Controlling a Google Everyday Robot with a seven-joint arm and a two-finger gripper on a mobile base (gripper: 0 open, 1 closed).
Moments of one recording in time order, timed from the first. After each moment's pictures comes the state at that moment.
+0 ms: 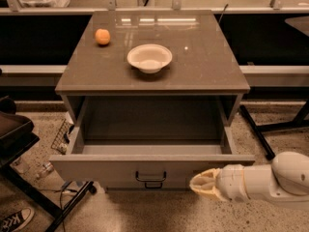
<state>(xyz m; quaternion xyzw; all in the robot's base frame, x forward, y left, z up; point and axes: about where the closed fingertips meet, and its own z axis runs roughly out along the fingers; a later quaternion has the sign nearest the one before) 0.397 -0.130 0.618 -0.56 0.69 0.27 0.37</state>
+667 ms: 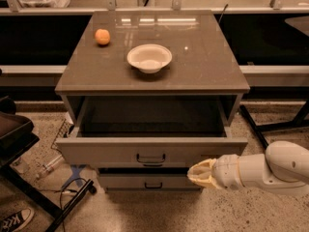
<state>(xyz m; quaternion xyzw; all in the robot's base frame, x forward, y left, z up) 0.432 -0.126 0.617 -0.57 0.68 0.26 0.38</state>
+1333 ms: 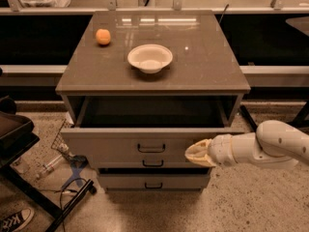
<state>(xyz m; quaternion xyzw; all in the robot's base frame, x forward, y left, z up) 0.500 -0.128 0.620 -0.57 0.68 0.25 0.39</state>
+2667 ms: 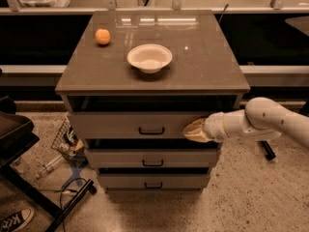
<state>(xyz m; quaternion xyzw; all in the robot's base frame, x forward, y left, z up) 0.594 -0.132 0.616 -0.58 0.68 0.24 0.39</state>
